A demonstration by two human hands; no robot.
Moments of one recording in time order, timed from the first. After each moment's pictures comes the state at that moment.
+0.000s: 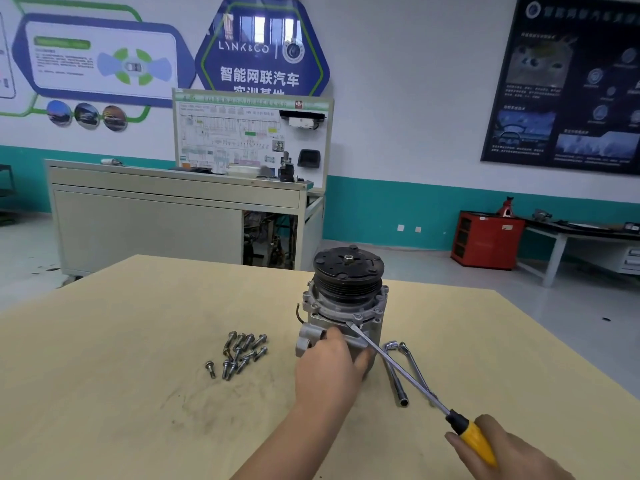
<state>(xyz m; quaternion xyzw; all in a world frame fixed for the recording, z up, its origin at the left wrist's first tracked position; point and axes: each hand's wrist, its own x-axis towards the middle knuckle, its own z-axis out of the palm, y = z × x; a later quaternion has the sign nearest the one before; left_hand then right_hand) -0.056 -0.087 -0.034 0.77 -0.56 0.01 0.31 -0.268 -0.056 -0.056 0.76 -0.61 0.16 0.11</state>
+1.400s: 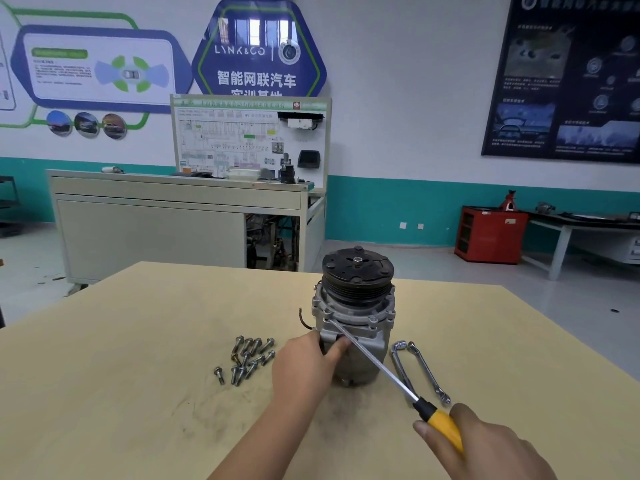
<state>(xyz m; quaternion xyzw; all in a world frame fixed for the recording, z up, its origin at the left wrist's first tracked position) -0.007 -0.096 -0.046 0.77 -0.52 -0.02 0.36 -0.213 -0.024 -0.006 0.75 -0.65 0.11 0.00</state>
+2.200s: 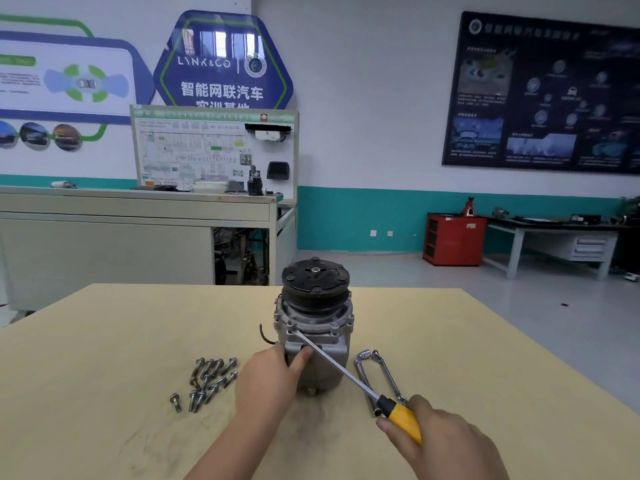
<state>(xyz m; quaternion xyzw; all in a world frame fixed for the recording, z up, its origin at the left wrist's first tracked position) -0.010 -0.104 -0.044 0.77 -0.54 0.02 0.32 -0.228 -0.050 -0.020 0.76 -0.64 0.13 0.03</state>
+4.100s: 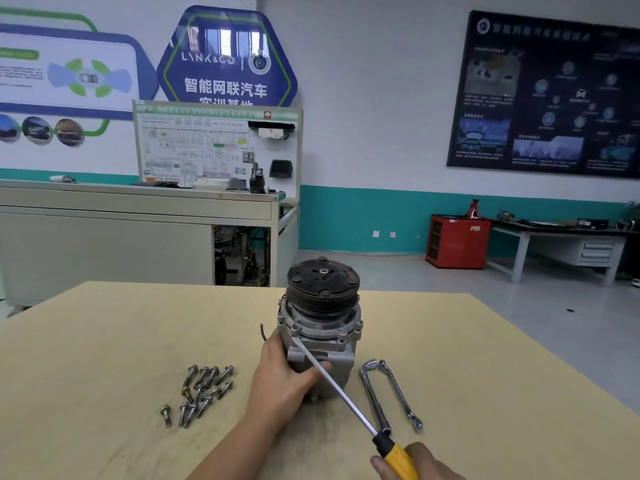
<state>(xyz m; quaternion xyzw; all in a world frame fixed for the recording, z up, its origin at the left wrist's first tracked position) 0.000 -0.148 -0.075 0.61 -0.54 -0.16 0.56 -0.204 -0.062 -0.036 0.72 -0.64 0.18 -0.20</state>
